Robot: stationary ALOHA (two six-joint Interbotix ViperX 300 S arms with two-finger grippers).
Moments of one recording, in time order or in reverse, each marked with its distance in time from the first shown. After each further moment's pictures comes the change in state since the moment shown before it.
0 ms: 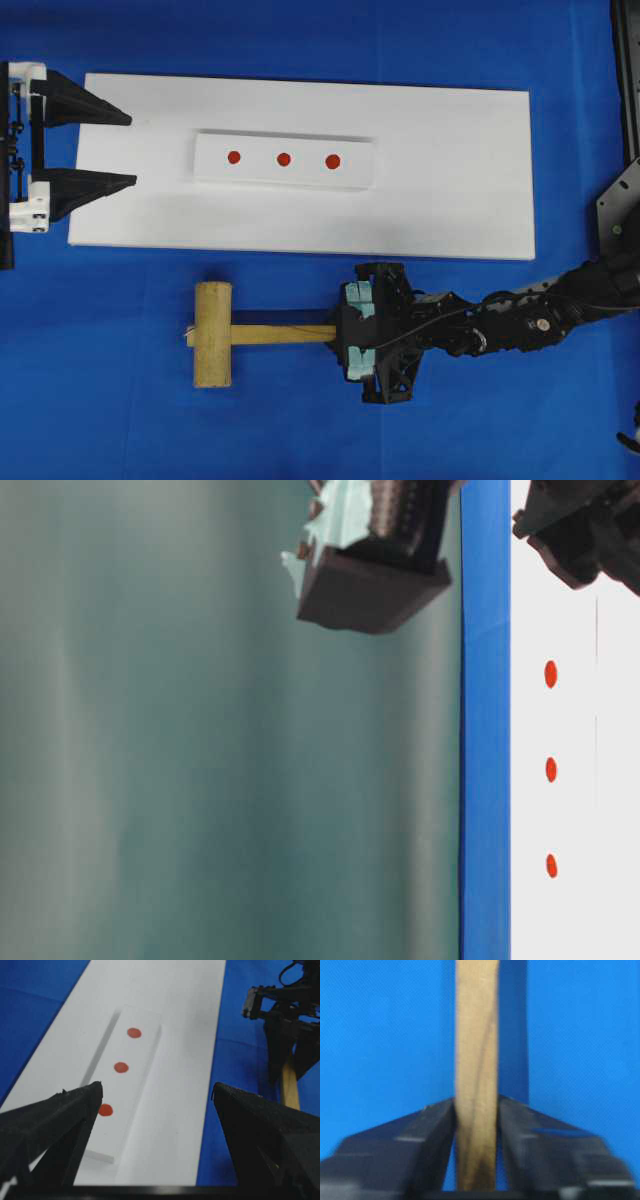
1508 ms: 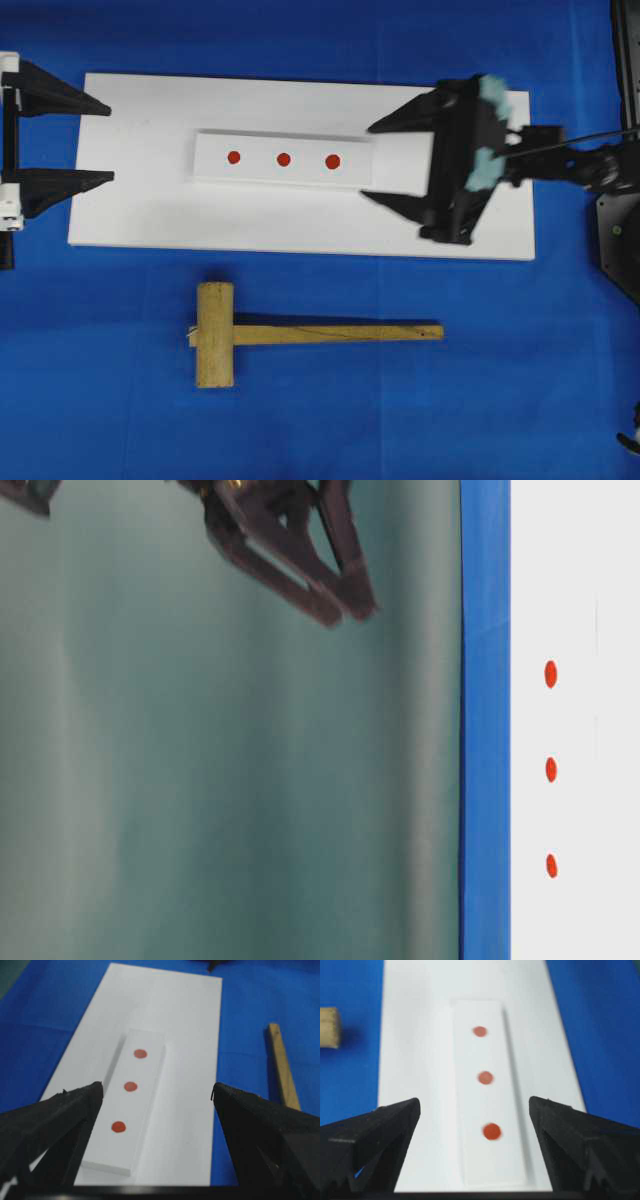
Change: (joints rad) left arm 0.000 -0.133 0.012 0.000 0.044 0.114; right arm -0.416 -0.612 0.247 -0.009 0.058 -0.285
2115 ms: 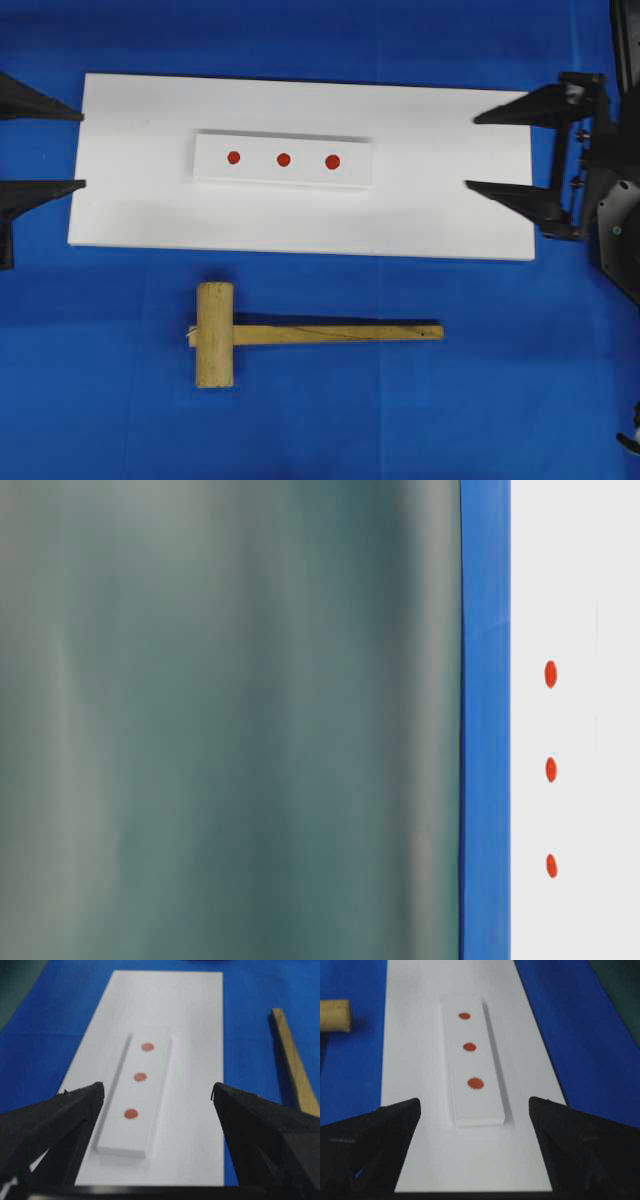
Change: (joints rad) left arm -0.014 -0.178 0.098 0.000 0.049 0.091; right arm -0.006 -0.491 0.341 0.000 0.014 0.000
